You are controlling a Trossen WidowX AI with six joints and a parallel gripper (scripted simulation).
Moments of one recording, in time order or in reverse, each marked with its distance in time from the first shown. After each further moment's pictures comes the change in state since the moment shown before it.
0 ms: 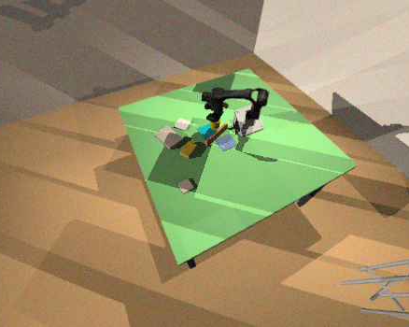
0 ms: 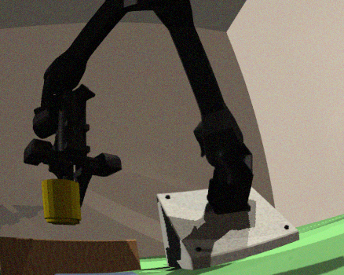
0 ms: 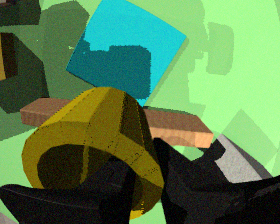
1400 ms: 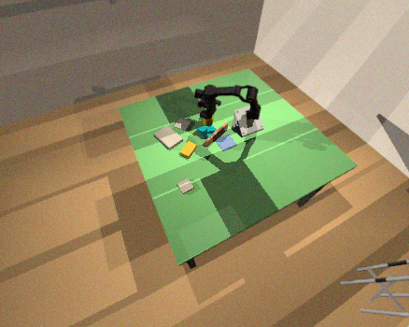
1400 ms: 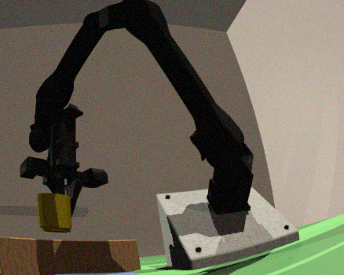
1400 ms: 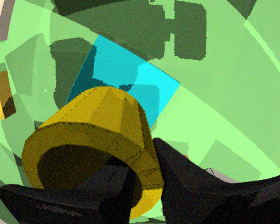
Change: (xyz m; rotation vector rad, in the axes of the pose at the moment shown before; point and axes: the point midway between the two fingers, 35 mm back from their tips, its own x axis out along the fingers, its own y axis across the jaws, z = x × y) arm 0.009 -0.008 0.060 -0.015 -0.012 -0.004
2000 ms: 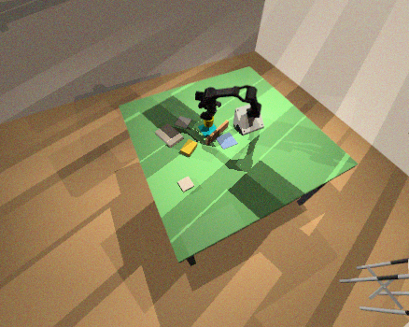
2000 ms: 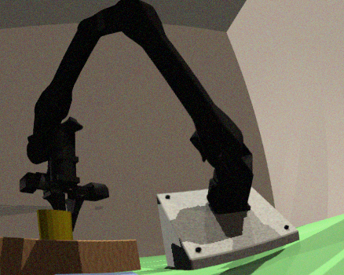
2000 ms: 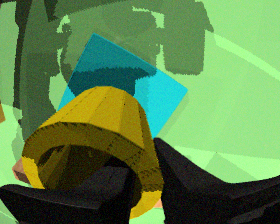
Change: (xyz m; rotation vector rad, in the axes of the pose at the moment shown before) arm 0.029 0.001 0.001 -0.001 0.000 0.001
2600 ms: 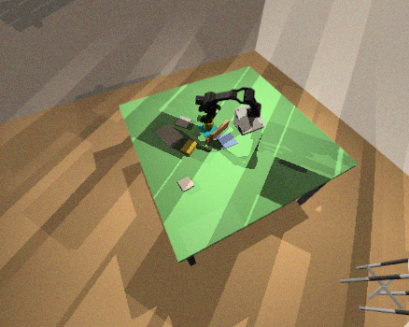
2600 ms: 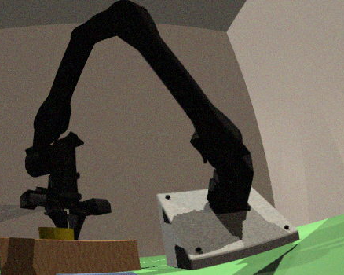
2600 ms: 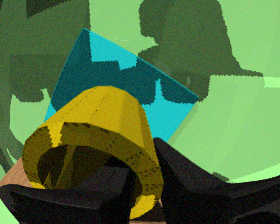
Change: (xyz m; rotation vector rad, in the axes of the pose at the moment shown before) arm 0.032 0.000 0.000 -0.001 0.001 0.001
